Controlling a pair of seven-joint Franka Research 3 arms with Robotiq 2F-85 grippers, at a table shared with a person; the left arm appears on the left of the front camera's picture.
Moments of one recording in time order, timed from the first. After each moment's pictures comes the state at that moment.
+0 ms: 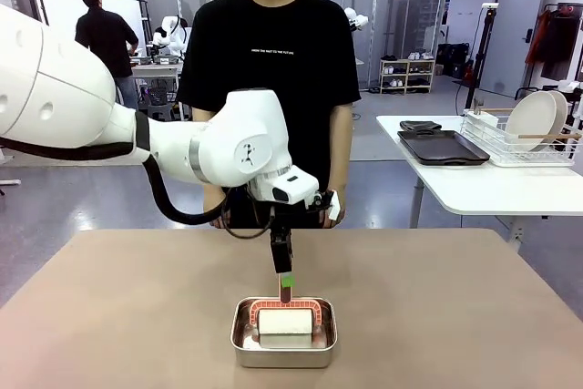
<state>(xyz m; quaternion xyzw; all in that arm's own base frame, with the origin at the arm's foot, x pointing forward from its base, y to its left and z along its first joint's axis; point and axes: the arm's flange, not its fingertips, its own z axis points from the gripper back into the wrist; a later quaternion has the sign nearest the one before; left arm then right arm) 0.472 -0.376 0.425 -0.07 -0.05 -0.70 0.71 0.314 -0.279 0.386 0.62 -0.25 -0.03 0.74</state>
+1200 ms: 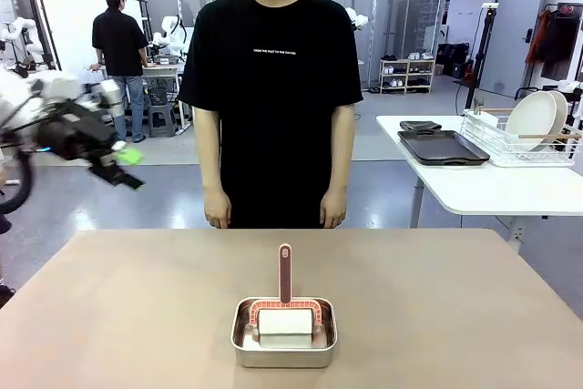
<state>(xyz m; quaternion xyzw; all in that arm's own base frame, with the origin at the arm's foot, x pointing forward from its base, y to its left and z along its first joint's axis) 0.469 -0.002 0.528 -0.51 -0.13 -0.30 0.79 0.313 -0.279 0.387 0.62 -0.25 -0.03 0.74</state>
